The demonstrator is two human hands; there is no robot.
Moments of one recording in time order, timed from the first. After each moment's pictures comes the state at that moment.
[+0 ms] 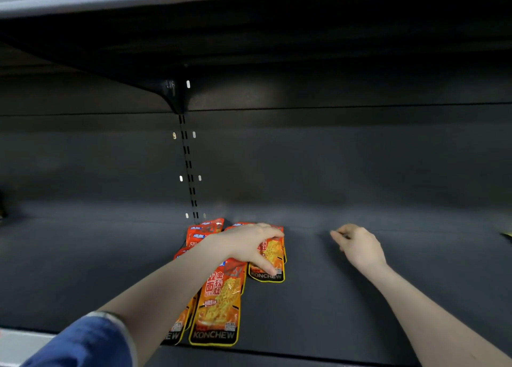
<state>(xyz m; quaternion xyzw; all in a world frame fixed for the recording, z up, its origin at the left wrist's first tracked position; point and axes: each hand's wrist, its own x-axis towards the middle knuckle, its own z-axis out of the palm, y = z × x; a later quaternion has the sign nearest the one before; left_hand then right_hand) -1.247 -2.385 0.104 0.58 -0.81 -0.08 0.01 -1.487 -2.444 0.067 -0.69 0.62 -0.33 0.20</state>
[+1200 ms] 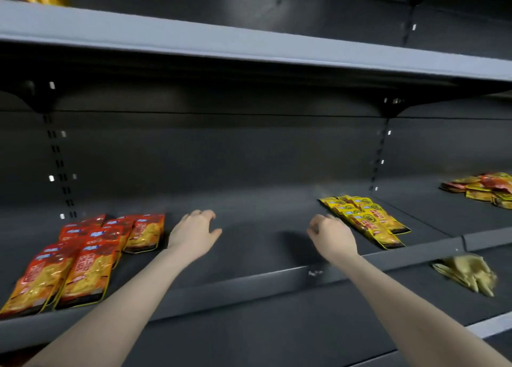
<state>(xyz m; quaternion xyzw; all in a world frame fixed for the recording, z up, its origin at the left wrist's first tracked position) -1.426 -2.315 0.110 0.68 -0.70 0.00 0.21 -1.703 -2.324 0.095 -0.67 0.70 -0.23 -0.09</state>
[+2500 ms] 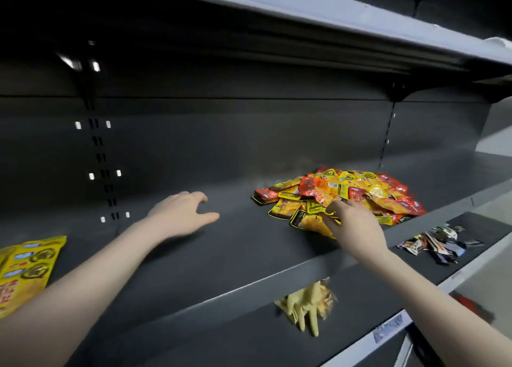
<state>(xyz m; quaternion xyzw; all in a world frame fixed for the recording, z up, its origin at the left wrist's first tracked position) -2.110 -2.524 0.152 0.60 -0.79 -0.04 0.11 -2.416 -2.456 0.109 -0.61 0.72 -0.26 -0.17</state>
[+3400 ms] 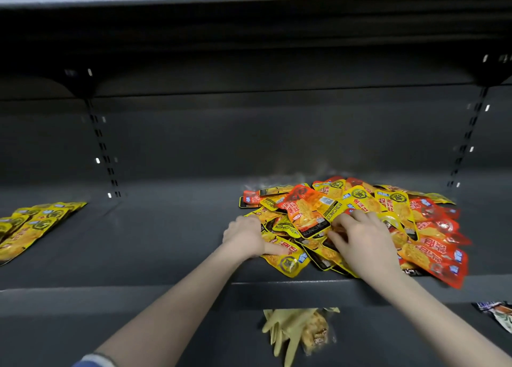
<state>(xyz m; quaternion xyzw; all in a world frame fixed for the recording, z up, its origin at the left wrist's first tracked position) -2.374 -2.537 0.111 0.77 -0.62 -0.14 0.07 -2.583 -2.551 0.082 -0.76 0.55 -0.30 -0.17</state>
